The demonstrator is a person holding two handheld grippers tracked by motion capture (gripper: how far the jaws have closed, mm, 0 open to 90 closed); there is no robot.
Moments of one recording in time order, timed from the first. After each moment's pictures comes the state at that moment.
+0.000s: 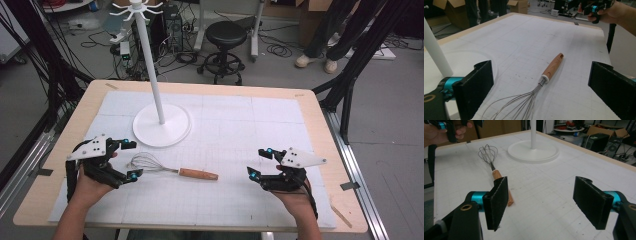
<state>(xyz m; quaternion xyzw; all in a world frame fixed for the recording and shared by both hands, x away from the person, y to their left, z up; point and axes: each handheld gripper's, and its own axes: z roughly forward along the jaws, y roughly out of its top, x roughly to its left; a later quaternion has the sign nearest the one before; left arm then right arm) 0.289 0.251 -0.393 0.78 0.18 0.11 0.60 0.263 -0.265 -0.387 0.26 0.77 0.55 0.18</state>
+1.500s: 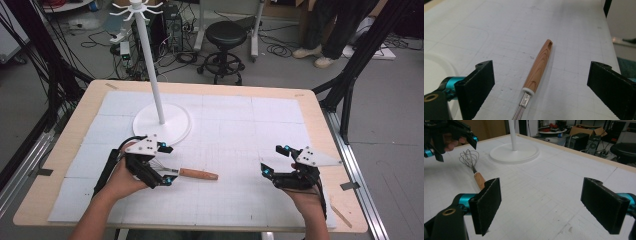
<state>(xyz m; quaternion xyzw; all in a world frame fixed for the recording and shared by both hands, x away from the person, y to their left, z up) 0.312 0.147 -0.394 0.87 0.10 0.05 0.47 0.264 -0.296 -0.390 0.31 0.75 0.55 0.21</state>
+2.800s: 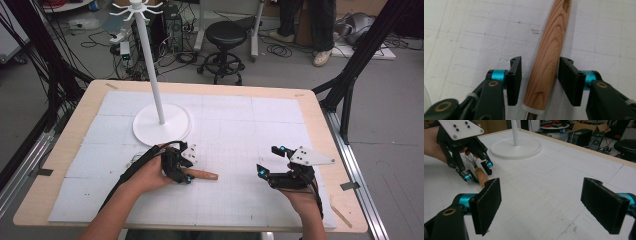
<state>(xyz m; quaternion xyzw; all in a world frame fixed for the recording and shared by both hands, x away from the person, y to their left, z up) 0.336 0.073 -0.422 0.96 0.07 0.05 0.26 0.268 -0.288 -0.395 0.30 0.76 0.54 0.20</state>
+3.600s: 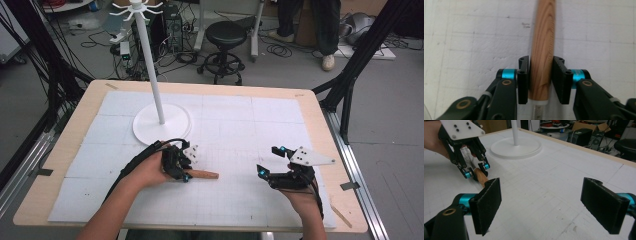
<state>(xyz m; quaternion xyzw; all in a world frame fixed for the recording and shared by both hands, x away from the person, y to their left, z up) 0.342 0.070 -0.416 0.98 0.01 0.01 0.22 0.268 -0.288 -0.394 0.31 0.76 0.54 0.20</state>
